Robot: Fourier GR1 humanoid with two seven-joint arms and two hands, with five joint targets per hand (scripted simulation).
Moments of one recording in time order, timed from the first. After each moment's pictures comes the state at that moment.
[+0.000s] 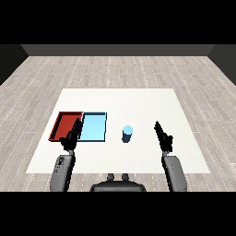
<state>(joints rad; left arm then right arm) -0.02 0.10 0.00 -1.60 0.01 -0.01 -0.04 -0.01 -0.13 0.00 -1.54 0.03 0.02 0.01</state>
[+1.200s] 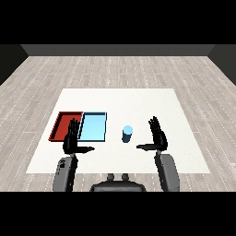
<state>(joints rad) 0.02 0.02 0.04 -1.60 0.12 -0.09 -0.41 -0.04 -0.02 0.01 -1.57 -0.12 0.11 -0.28</state>
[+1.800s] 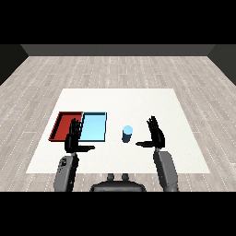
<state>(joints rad) -0.01 0.03 0.04 -1.54 0.13 -0.08 -0.45 -0.10 -0.02 -0.02 -1.46 -0.17 0.10 -0.24</state>
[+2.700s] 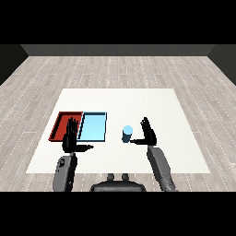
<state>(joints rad) -0.01 0.03 0.06 -1.58 0.16 -0.08 -0.43 -0.21 0.00 0.03 -1.18 -0.22 0.03 -0.32</state>
